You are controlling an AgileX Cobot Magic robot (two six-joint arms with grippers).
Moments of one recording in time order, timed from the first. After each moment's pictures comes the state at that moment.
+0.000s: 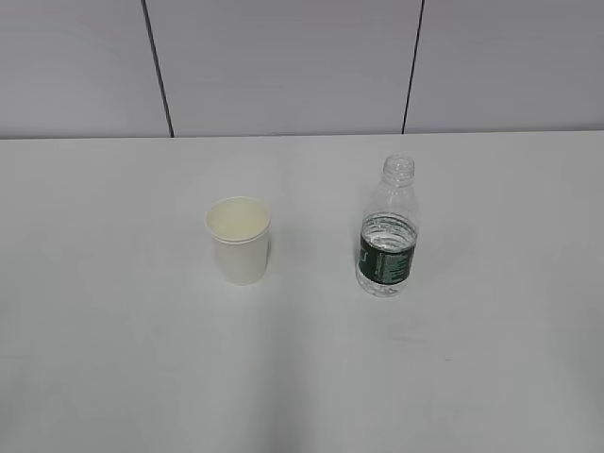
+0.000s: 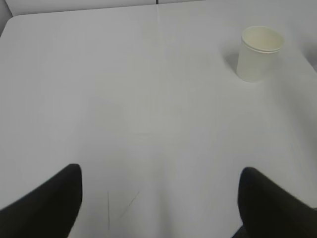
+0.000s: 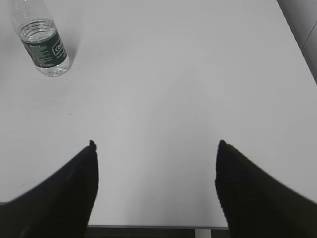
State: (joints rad) left arm -0.06 -0.02 -0.52 -0.03 1.13 0.07; right arm 0.00 -0.02 -0.50 -0.04 1.15 -0.01
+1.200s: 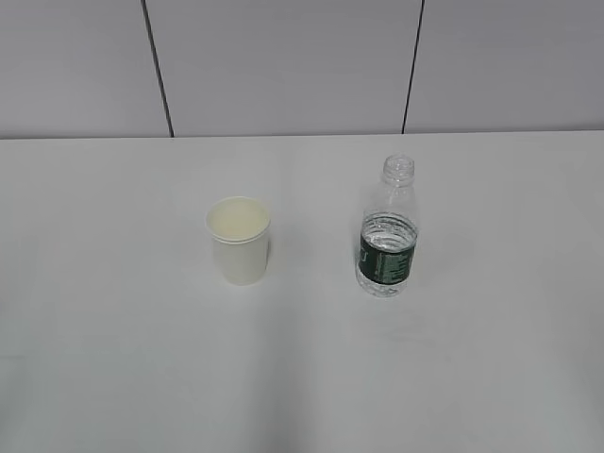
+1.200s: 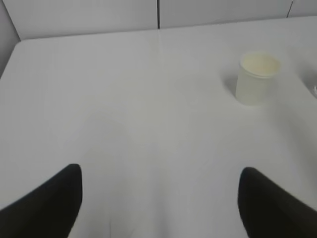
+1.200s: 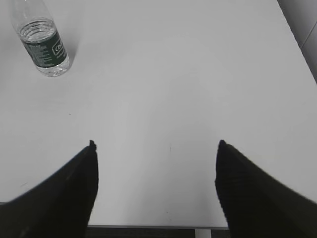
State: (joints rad) left arm -0.06 -0.02 -0.54 -0.03 1.08 0.07; right arm 0.00 -0.02 -0.50 -0.04 1.15 -0.01
